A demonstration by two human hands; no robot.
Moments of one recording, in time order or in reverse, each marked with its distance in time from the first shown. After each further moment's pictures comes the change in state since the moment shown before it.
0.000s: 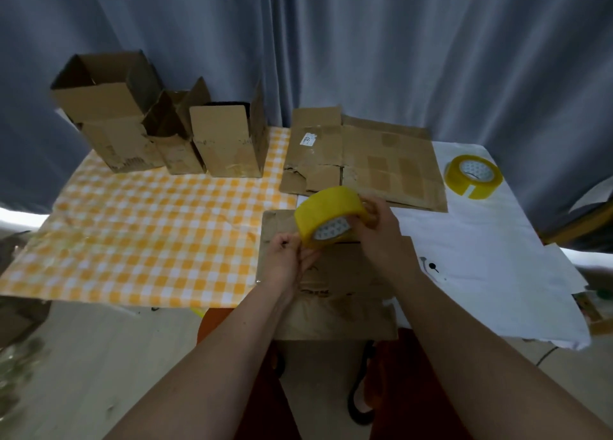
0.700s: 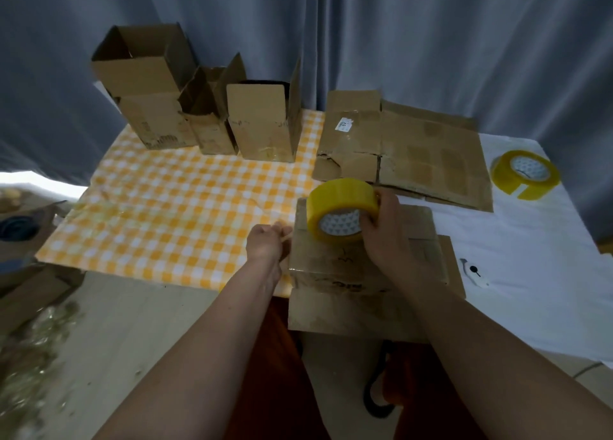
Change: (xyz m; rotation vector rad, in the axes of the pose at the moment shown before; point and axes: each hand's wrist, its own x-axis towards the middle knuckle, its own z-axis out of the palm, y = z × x) left_hand 0.024 0.040 -0.063 0.146 0.395 -0.051; right_hand 0.008 0.007 0.055 -0.222 -0.048 -0.105
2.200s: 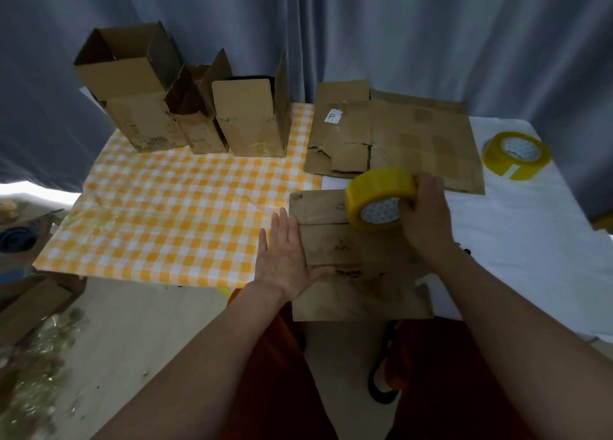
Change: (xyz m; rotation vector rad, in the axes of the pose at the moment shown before) left_hand -0.021 -0.039 -0.010 1.701 -0.214 0.767; right_hand 0.004 0.034 -0.058 -0.300 0.169 -0.004
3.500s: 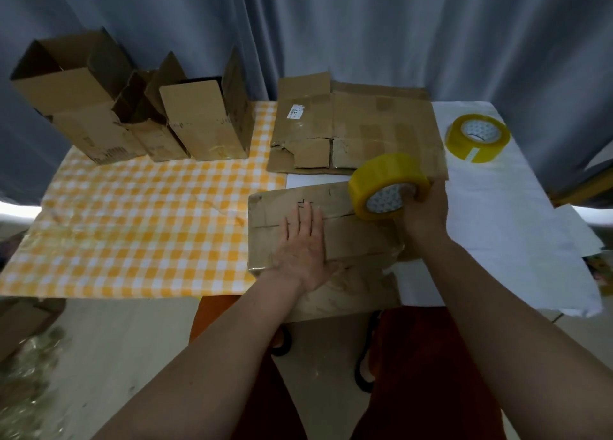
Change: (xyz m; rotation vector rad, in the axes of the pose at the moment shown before) left_hand 0.023 0.094 -0.005 0.148 -0.098 0.175; right_hand 0.008 0.050 -0.030 0.405 0.181 0.437
